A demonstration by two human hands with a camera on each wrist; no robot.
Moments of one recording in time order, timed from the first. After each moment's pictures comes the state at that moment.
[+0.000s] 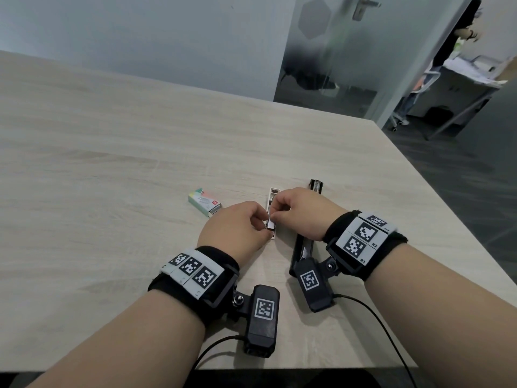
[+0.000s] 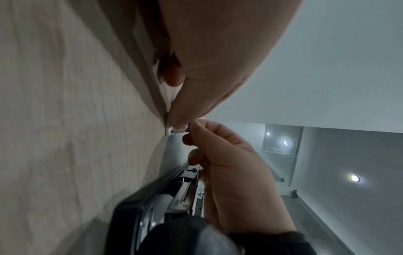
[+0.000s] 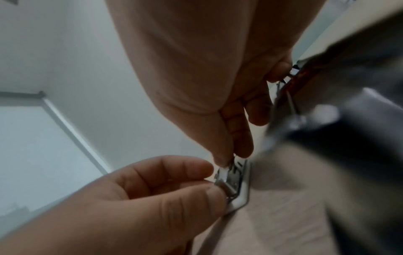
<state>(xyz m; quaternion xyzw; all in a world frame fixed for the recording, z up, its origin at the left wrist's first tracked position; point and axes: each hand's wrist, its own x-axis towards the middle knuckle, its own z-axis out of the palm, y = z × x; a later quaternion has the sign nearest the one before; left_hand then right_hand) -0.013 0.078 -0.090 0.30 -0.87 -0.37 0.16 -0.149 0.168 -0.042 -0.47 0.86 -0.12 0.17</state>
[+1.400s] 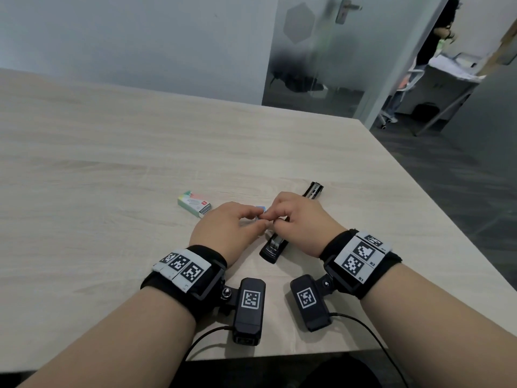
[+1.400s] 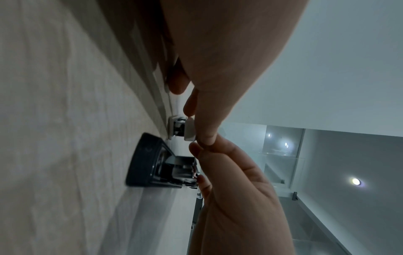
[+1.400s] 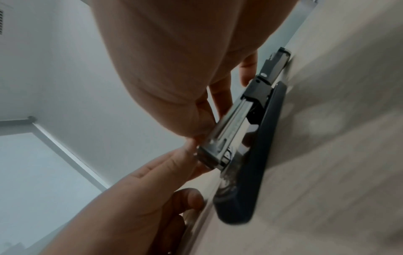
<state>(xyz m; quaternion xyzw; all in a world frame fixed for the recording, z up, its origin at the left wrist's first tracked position) -0.011 0.081 -0.090 0.27 -0.86 -0.39 0.17 -0.143 0.204 -0.064 -0.50 0.82 -0.27 0.11</state>
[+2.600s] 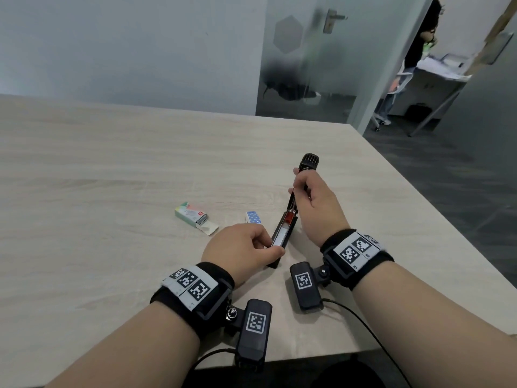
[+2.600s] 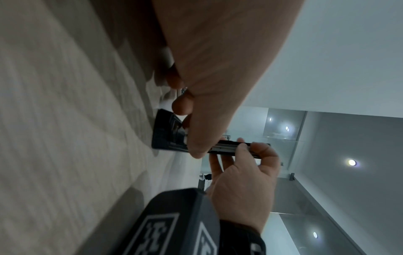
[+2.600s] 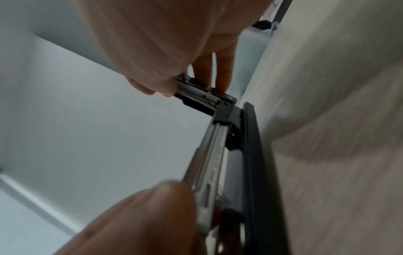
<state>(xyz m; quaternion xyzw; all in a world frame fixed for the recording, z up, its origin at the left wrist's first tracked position) -0.010 0.108 -0.083 0.24 -0.89 -0.38 0.13 -0.165 0.212 -0.063 -0.39 0.77 -0.50 -0.02</state>
